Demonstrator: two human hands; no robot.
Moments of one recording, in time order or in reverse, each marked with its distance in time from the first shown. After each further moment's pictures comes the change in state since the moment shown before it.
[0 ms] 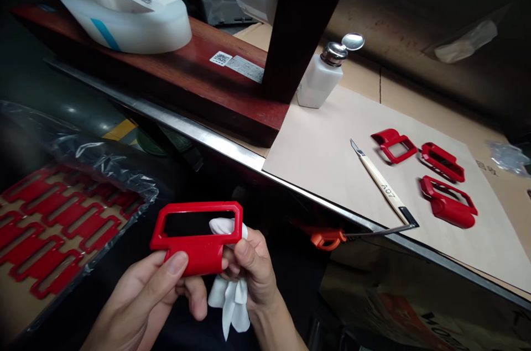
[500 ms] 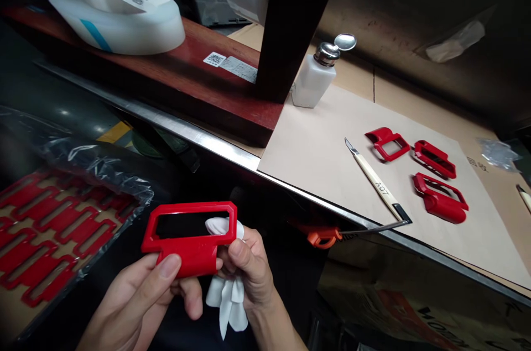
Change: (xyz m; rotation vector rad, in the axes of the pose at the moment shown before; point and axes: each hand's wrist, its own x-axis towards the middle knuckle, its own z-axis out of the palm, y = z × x) left_hand -0.001 0.000 0.003 0.002 0.059 0.027; right_hand 0.002 -0.003 0.002 -0.022 -0.014 -0.003
